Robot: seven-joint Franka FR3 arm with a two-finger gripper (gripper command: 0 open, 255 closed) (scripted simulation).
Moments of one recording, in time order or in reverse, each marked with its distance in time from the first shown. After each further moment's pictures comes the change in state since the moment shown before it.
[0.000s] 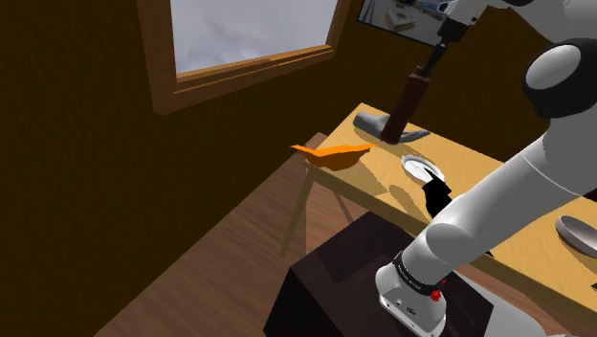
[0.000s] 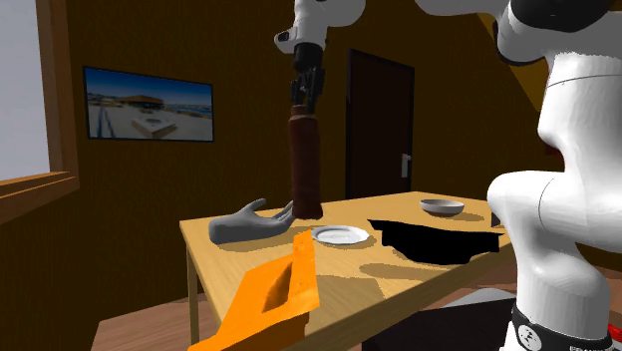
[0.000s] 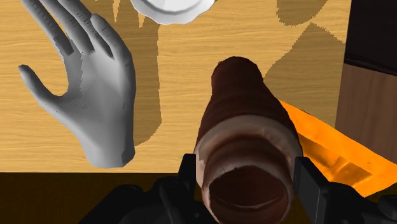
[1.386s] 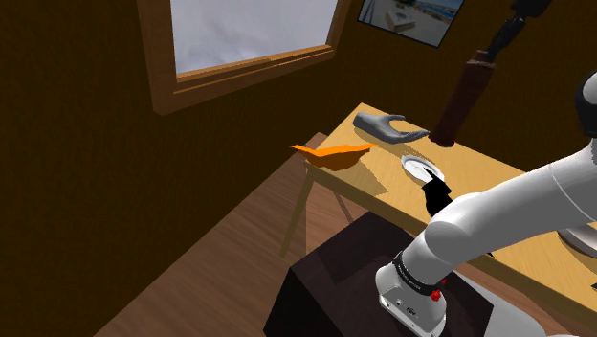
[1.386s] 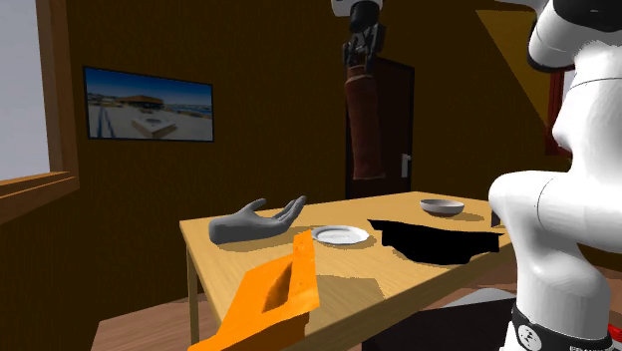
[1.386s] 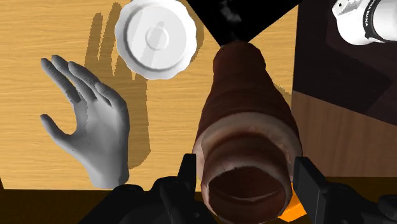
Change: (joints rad) arm -0.046 -0.224 0.036 0.146 -0.136 -0.329 -0.053
